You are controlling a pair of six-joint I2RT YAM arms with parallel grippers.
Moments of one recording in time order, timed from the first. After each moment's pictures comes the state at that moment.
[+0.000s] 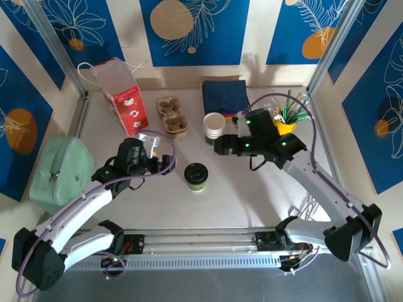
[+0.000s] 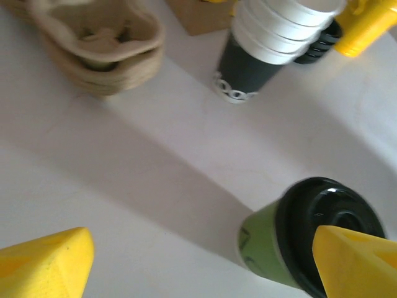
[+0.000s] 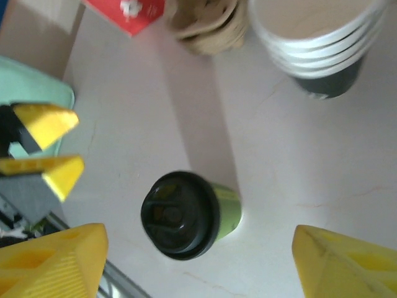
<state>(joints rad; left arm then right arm) -0.50 0.96 0.70 -0.36 0.10 -0.30 0.59 1.22 1.20 -0.78 -0.25 0.48</state>
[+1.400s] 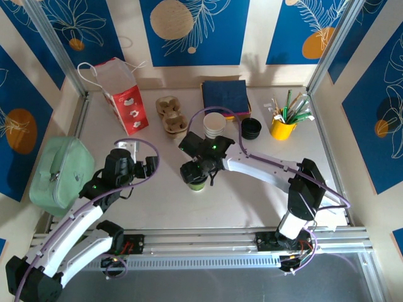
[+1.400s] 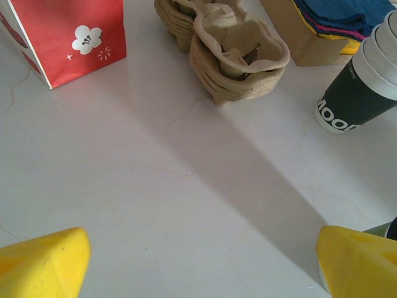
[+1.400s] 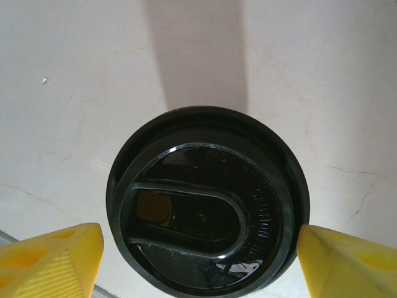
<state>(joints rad) -0.44 0.77 0.61 -0.44 -0.13 -0.35 0.98 1.68 1.42 -0.97 0.07 0.50</state>
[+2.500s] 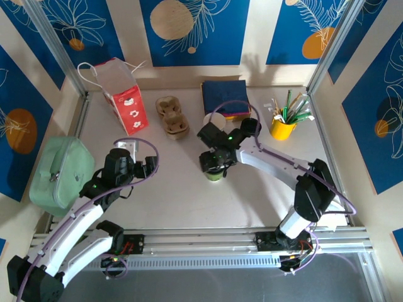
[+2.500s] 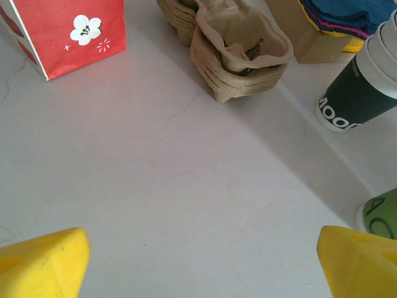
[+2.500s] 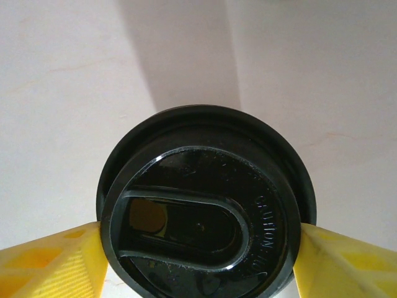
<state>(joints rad) -0.42 0.78 0.61 -0.44 -0.10 -0.36 0.78 1.60 1.31 -0.98 0.12 0.50</state>
